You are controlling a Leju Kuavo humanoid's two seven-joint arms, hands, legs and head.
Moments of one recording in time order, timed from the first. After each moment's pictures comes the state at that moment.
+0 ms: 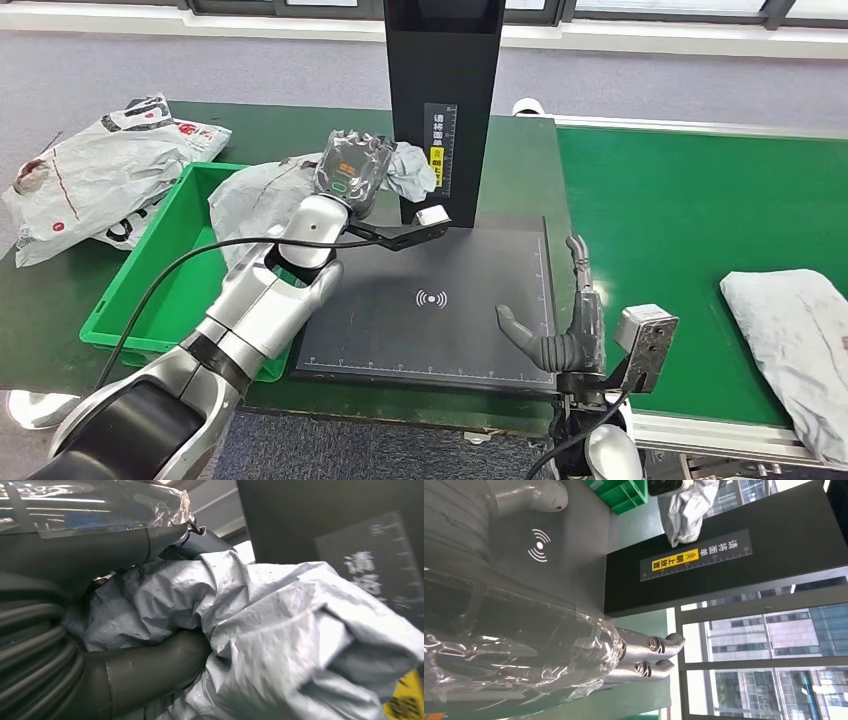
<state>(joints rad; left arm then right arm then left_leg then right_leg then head) -0.81 -0.12 -0.46 -0.91 -1.54 0.20 0.29 0.00 0.23 0.19 -1.55 0.00 0.04 -0.29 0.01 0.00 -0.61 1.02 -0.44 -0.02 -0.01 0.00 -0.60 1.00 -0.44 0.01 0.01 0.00</state>
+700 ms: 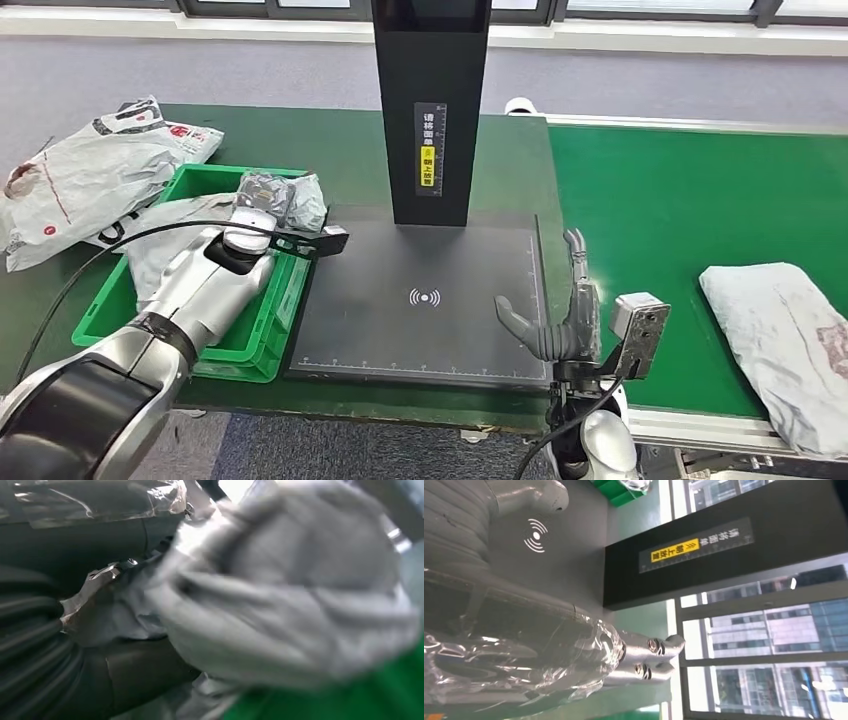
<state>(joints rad) -0.89 0.04 -0.44 -0.58 -1.55 -0.11 0.36 -0.06 0.23 0.18 -1.47 -0.01 0.04 -0.30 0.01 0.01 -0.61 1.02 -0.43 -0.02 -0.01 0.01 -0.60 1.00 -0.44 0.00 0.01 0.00</state>
